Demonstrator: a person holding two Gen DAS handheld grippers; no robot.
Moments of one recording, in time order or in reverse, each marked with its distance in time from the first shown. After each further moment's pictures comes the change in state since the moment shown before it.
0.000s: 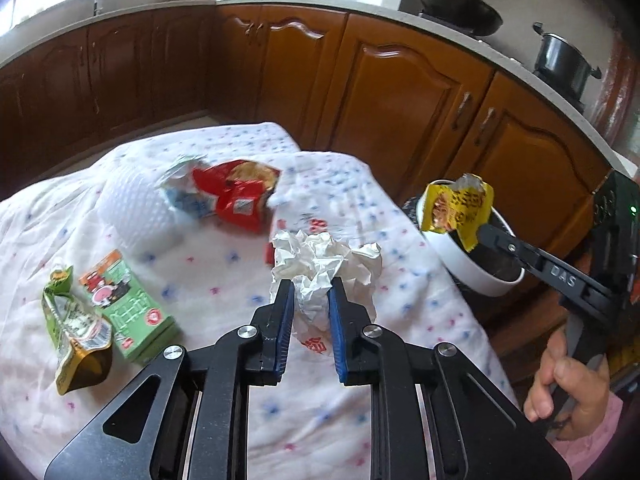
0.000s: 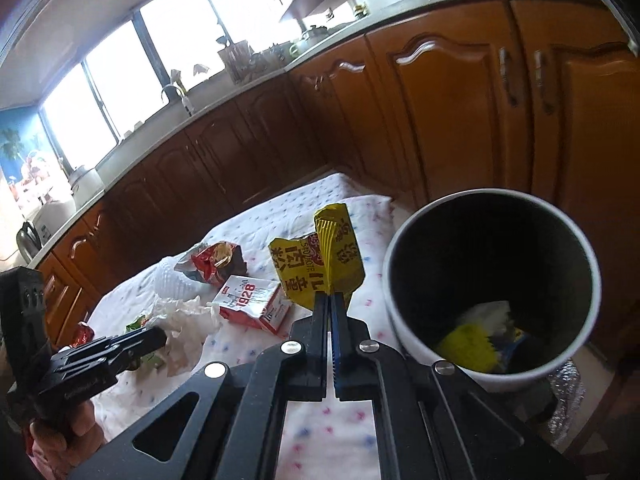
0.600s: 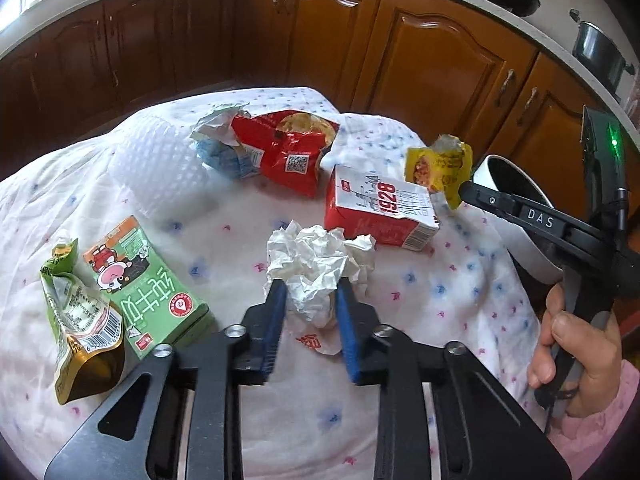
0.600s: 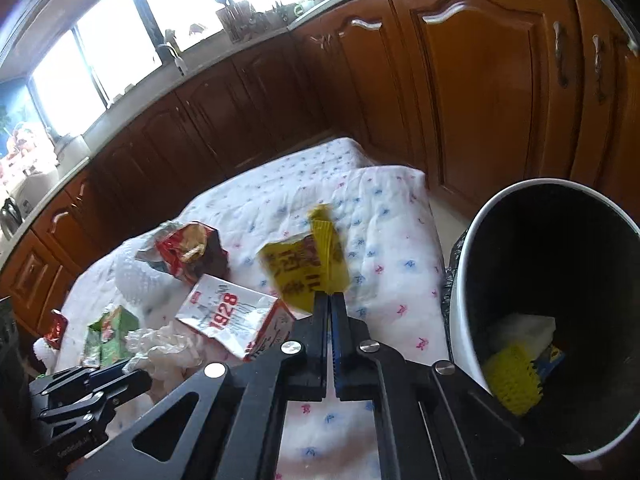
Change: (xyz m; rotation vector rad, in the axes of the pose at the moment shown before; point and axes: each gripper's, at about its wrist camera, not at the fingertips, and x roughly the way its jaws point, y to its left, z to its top) left arm 0.037 0.037 -0.016 -0.040 0.102 0.090; right arm 0.105 0.027 0.011 -0.055 0.132 -0.012
